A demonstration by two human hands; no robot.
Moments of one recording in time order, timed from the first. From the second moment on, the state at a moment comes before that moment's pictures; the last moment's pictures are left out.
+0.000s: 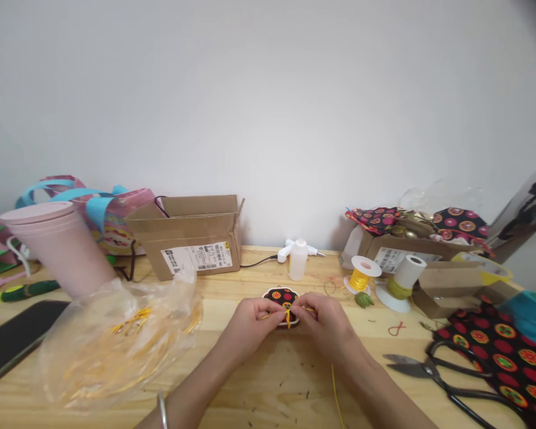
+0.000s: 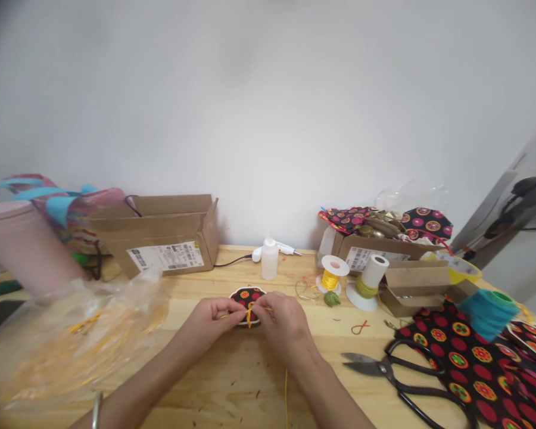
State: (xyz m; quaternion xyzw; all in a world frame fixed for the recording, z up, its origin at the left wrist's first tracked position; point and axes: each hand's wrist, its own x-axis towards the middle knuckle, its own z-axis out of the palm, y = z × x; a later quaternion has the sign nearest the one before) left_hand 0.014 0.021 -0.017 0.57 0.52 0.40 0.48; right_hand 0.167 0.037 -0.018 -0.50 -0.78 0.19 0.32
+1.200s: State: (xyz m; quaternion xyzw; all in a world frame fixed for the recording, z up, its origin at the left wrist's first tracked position) left_hand 0.011 0.017 -0.018 0.59 0.51 0.41 0.47; right_hand 0.165 0.034 -0.018 -0.47 -0.80 0.19 0.32
